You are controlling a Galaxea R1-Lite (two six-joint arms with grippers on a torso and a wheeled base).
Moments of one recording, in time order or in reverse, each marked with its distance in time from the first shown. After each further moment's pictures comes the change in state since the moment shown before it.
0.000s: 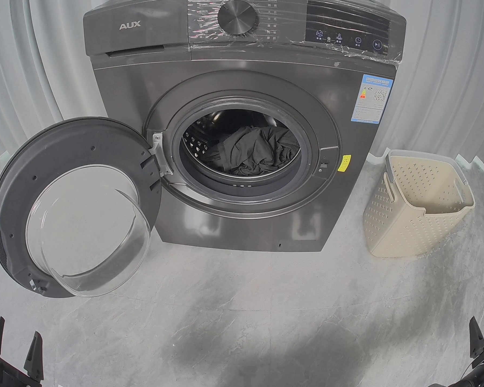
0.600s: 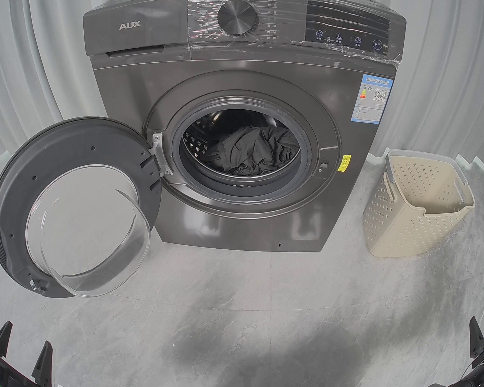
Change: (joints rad) left arm 0.005 -0.010 0.000 0.044 -0.084 0.028; right arm -0.002 -0.002 0.001 -0.002 -0.004 0.005
